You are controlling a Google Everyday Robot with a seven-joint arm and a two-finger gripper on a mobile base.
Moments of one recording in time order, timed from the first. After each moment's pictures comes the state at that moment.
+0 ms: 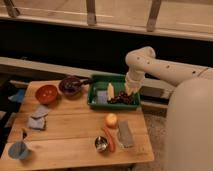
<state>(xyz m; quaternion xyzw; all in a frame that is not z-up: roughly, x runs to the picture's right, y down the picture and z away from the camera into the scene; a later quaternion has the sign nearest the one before) 0.171 0.015 0.822 -0.24 0.17 0.56 0.77</state>
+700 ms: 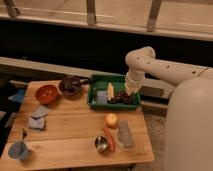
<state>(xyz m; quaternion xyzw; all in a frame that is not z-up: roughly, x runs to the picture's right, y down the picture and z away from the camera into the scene) 0.171 0.015 0.822 -0.24 0.17 0.56 0.77</state>
